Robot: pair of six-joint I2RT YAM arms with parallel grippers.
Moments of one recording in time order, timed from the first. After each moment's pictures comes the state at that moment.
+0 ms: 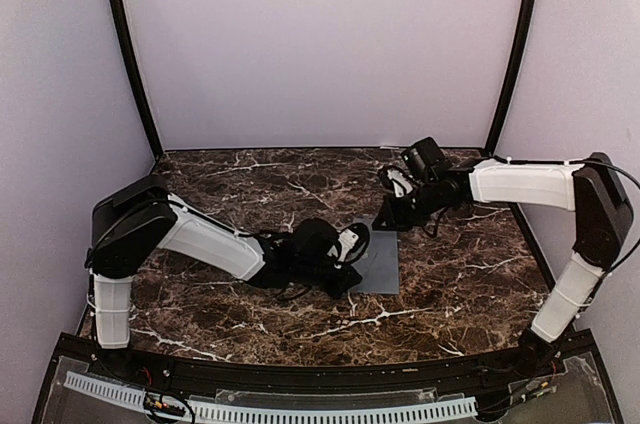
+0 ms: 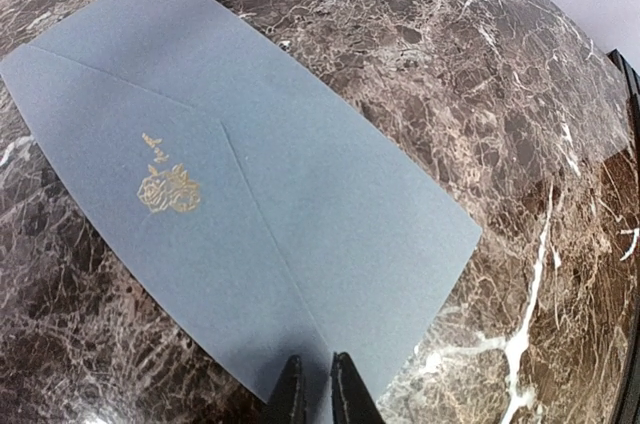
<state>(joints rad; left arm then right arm) -1.06 2.06 1.13 0.24 0.09 -0.27 0.62 1.71 1.14 -0.42 -0.34 0.41</state>
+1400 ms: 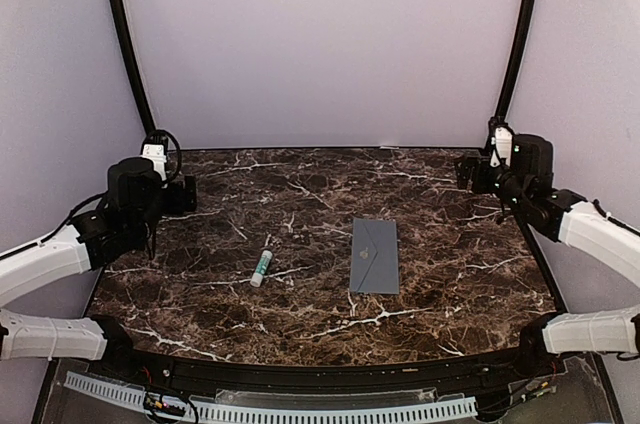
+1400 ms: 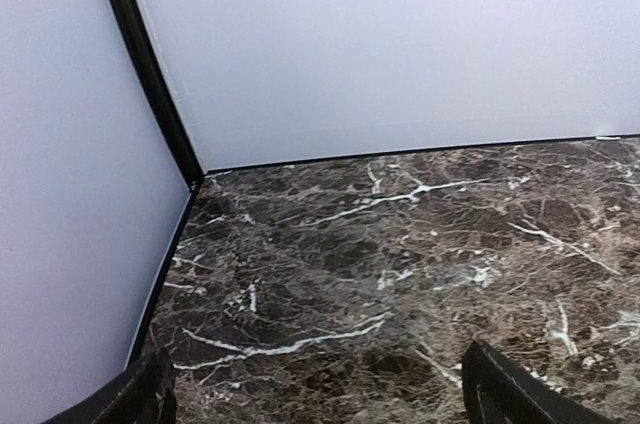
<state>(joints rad) -0.59 0.95 0.67 -0.05 -0.64 -0.08 0.33 1.05 0.76 -0.05 0.18 0.14</state>
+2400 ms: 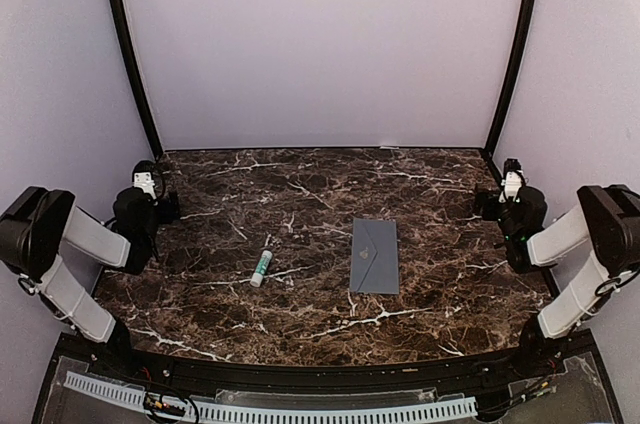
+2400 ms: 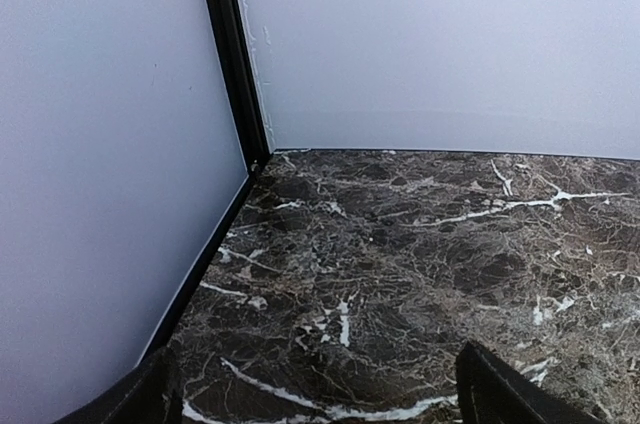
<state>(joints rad) -0.11 1.54 0.38 0.98 -0.38 0.05 0.03 1.55 0.35 1.07 0.13 -0.02</state>
